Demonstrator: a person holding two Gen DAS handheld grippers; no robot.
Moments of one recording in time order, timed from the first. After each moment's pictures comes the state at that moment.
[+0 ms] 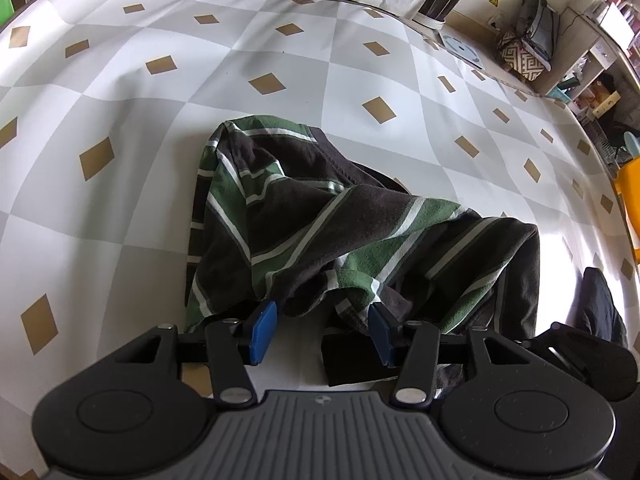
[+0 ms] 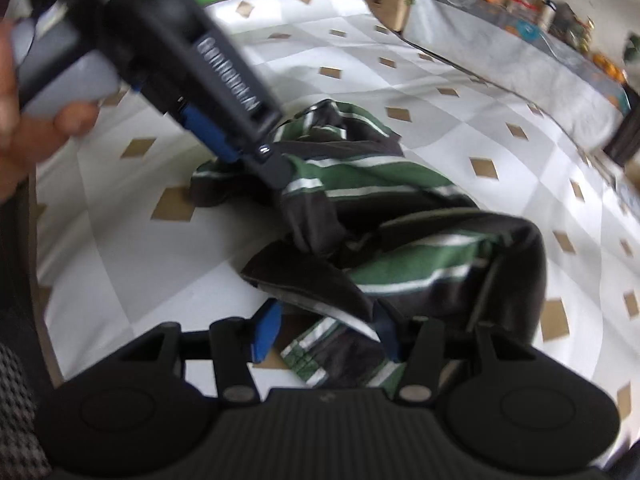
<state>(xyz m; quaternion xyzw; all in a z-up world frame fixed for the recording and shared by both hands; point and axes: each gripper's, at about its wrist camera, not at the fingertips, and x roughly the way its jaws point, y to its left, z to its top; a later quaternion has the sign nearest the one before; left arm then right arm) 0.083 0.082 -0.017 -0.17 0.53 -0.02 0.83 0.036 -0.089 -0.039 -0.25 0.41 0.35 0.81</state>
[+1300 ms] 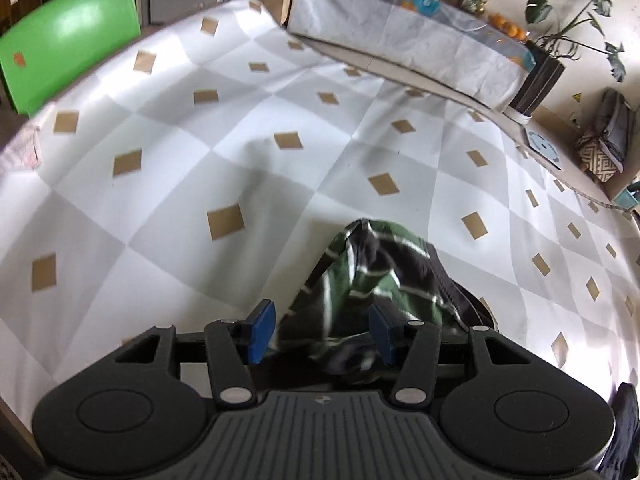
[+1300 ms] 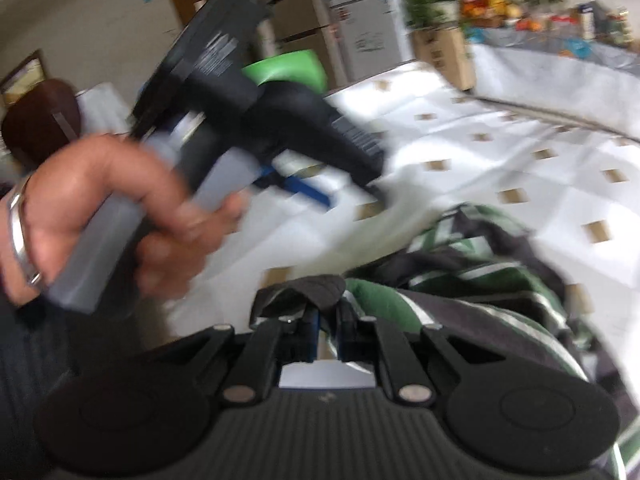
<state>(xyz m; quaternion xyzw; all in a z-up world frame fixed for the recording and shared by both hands) 0.066 0.148 0.037 -0.19 0.44 0.14 0.86 0.035 -0.047 0.019 -0.05 0.38 0.50 0.77</state>
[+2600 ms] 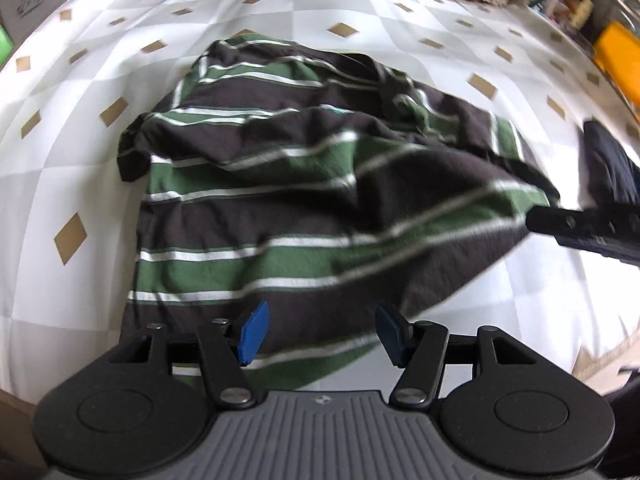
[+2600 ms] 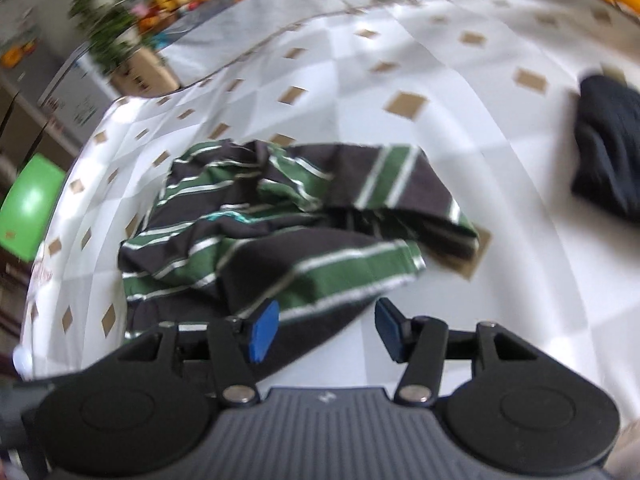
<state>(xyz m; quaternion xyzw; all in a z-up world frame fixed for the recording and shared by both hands) -0.055 0.028 -0.043 -0.02 0.54 -0.03 0.84 -0.023 -0.211 -0.028 0.18 0.50 0.07 0.84</state>
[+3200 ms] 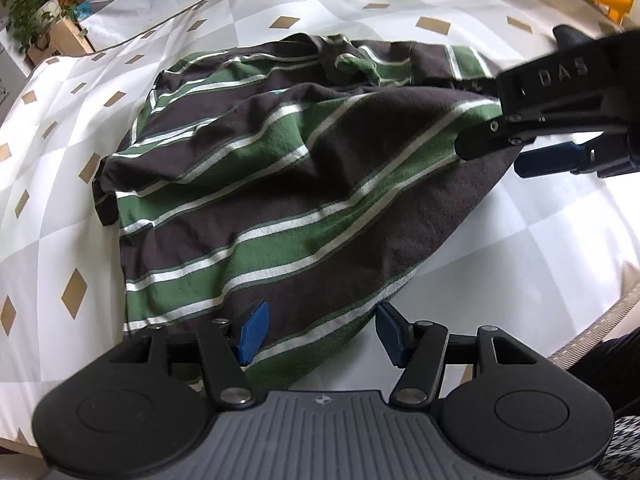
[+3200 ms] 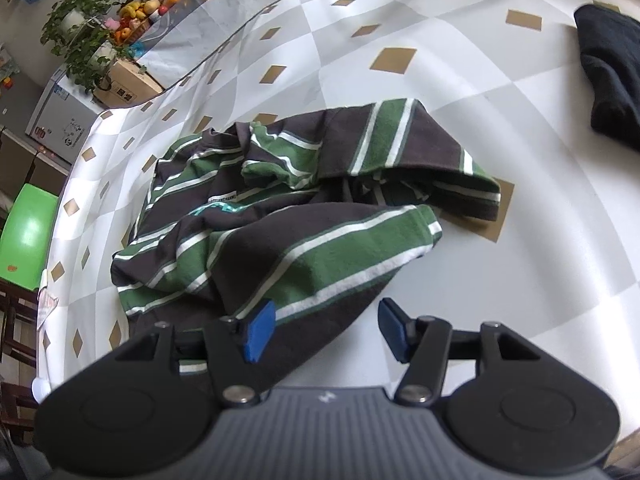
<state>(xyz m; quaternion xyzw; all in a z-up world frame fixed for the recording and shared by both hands) -0.062 -0.010 -0.068 0.12 0.53 -0.05 0.84 -0.011 -0.200 -0.066 0.24 0.52 0.07 0.82</state>
